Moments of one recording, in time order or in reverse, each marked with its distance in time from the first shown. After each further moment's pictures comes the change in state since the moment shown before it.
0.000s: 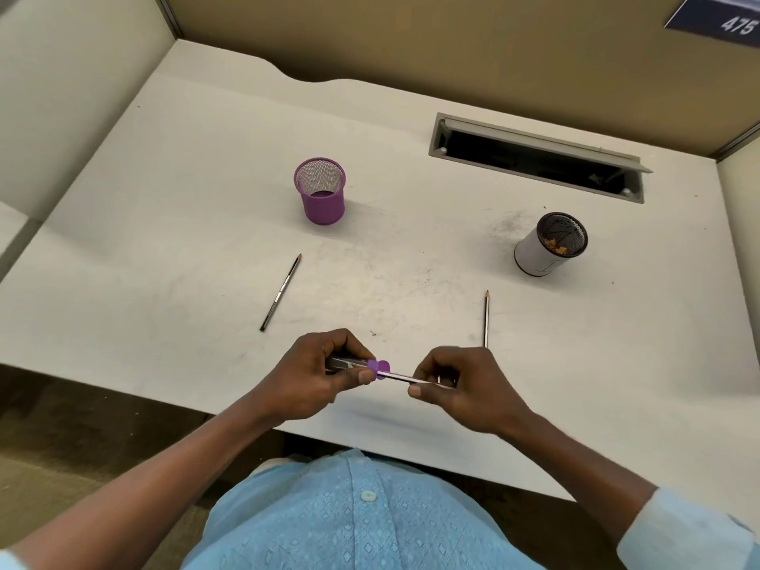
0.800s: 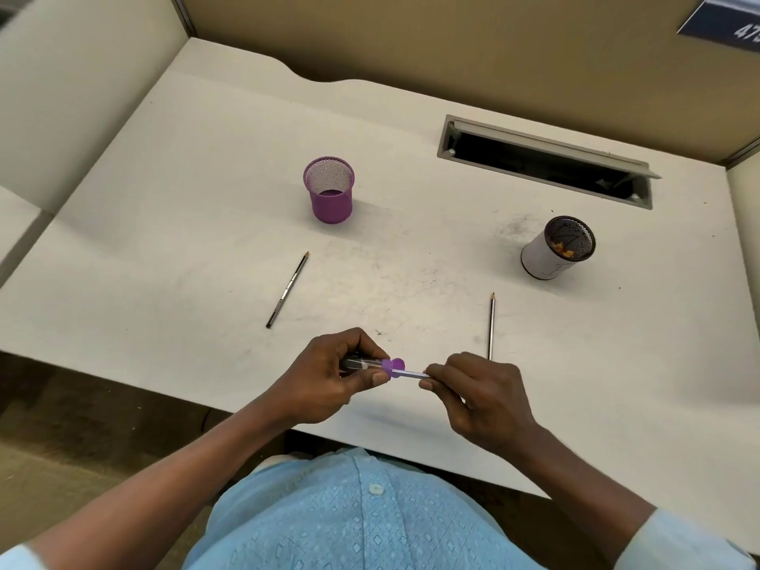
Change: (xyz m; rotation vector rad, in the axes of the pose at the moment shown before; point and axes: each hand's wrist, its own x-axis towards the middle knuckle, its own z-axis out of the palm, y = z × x) left_hand -0.003 0.001 0.011 -0.007 0.004 0.050; right_hand -0.015 0.007 0.005 -0.579 0.307 -0.544
